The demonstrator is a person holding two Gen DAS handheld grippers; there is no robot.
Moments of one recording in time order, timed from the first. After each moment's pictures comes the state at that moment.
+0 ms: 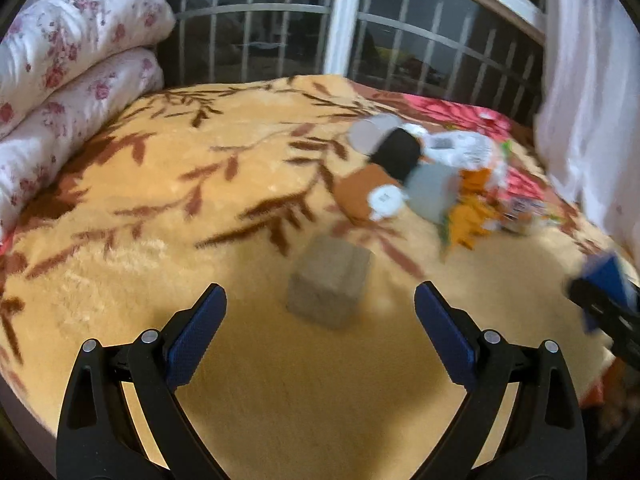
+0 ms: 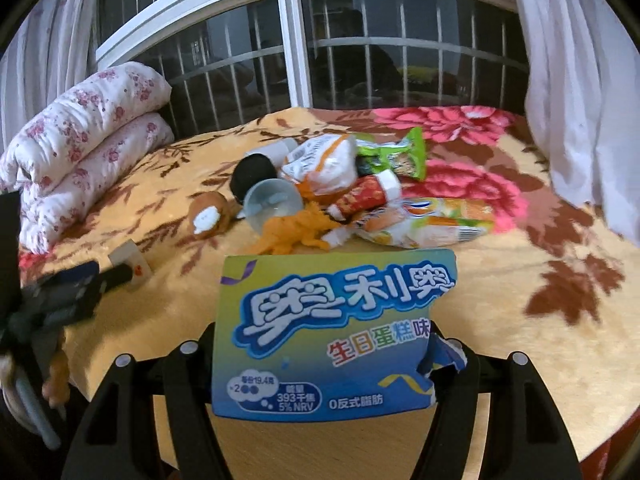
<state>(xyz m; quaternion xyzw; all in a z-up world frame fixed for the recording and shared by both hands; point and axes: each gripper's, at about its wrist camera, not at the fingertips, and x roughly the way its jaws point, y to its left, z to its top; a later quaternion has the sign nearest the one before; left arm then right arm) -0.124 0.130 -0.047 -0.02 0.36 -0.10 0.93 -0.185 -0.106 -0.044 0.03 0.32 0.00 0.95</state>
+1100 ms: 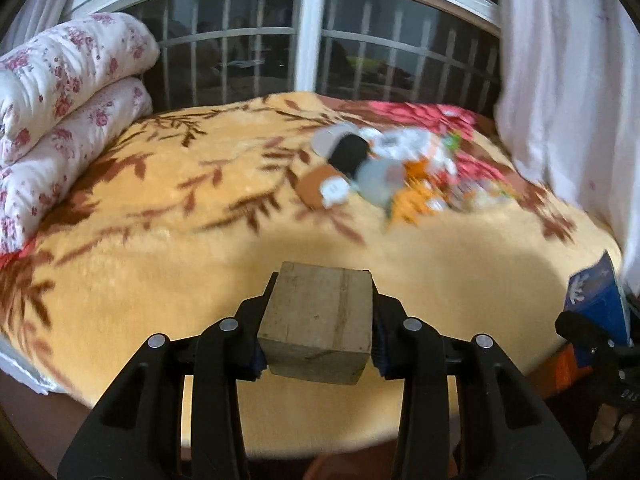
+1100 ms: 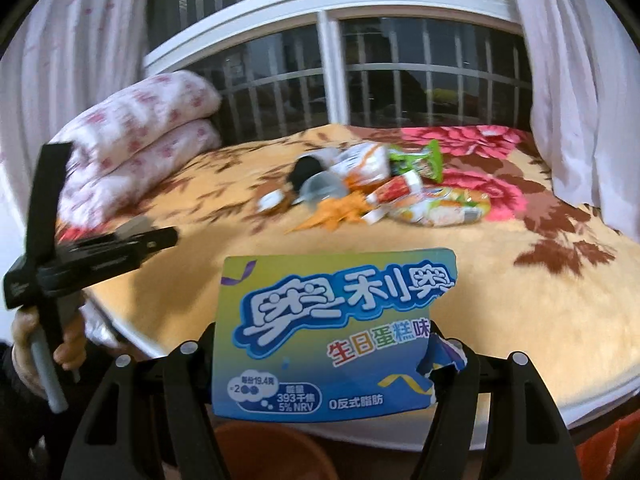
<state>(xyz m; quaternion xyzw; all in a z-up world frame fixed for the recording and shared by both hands) -0.211 0.118 -0.023 0.01 0.33 -0.16 0.93 -0.291 -0.085 -0.045 0.03 0.28 0.08 0.96</state>
